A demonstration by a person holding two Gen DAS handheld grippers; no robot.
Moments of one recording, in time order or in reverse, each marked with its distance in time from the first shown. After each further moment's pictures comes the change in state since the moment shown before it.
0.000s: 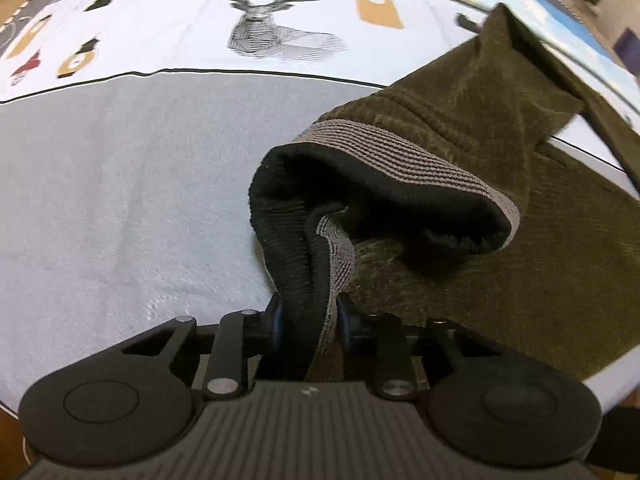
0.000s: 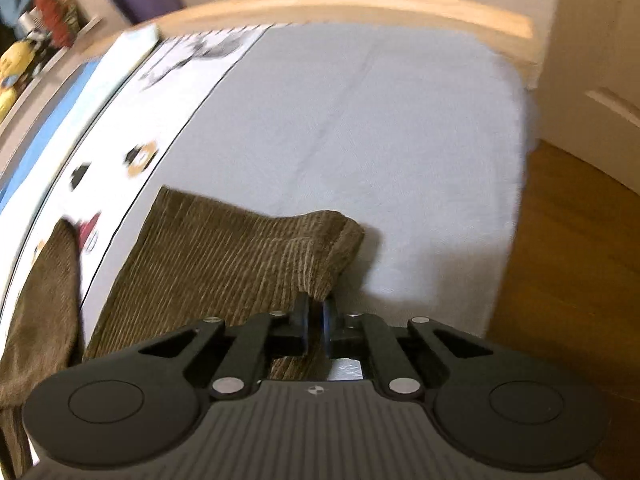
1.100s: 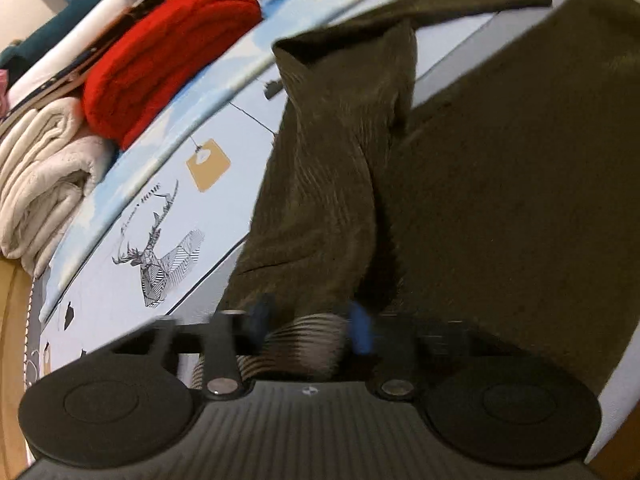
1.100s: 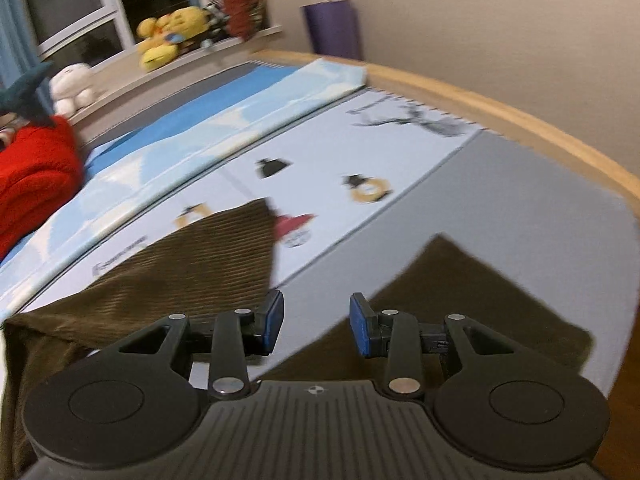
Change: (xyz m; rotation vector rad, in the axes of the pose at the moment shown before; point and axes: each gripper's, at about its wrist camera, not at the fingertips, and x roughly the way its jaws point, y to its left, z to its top) left arm 0.014 -0.151 -0.021 0.816 -0.330 0.249; right arm -0.070 0.214 -0.087 -0.447 -0.198 0.274
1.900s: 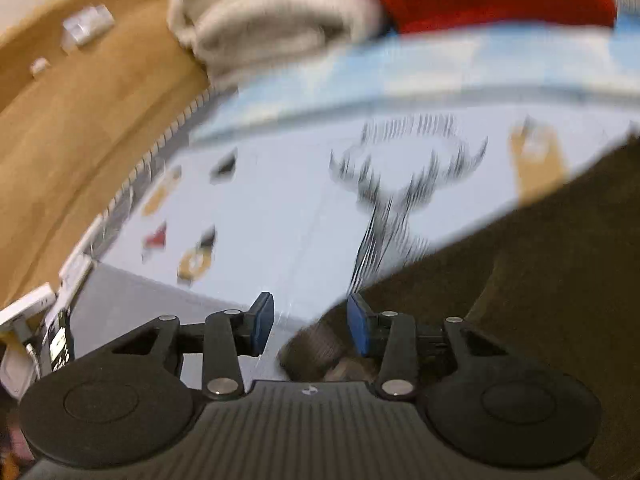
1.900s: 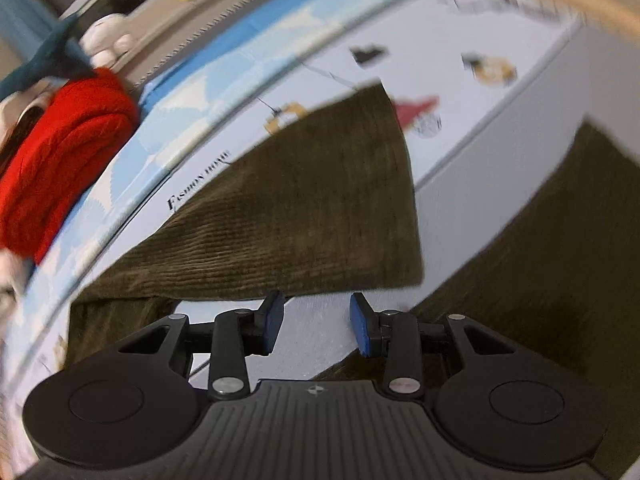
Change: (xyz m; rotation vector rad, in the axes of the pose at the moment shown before) left arm 0.099 0.194 0.032 -0.727 0.229 0.502; right arm 0.084 0.048 -0.026 0.195 0.308 0.213
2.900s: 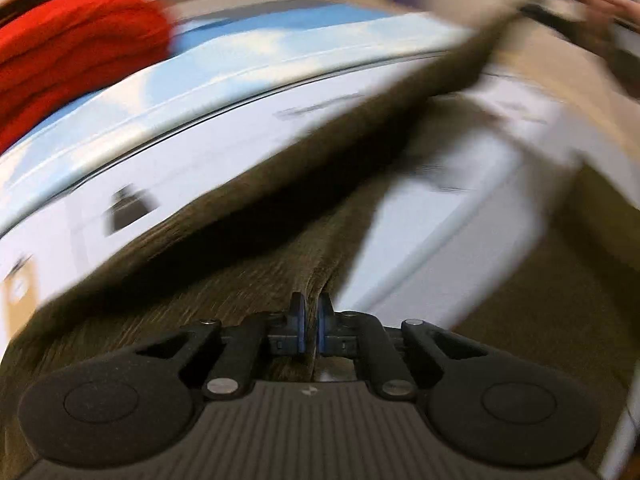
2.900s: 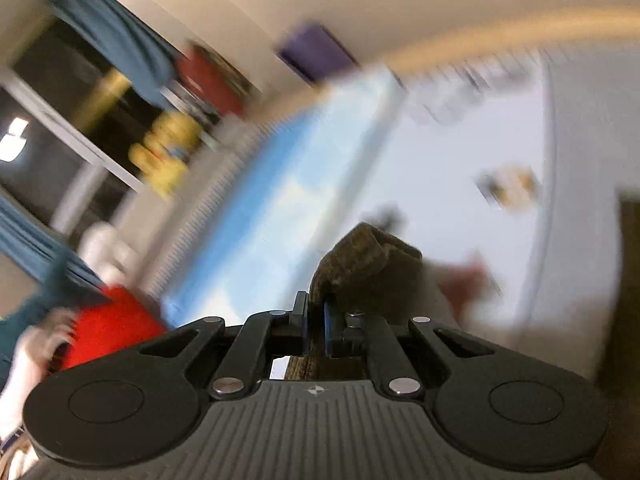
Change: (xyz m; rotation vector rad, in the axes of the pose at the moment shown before) left arm -0.105 -0.194 0.007 0.563 -0.136 -1.063; right arm -0.043 0.044 0.106 0.262 -0.559 0.152
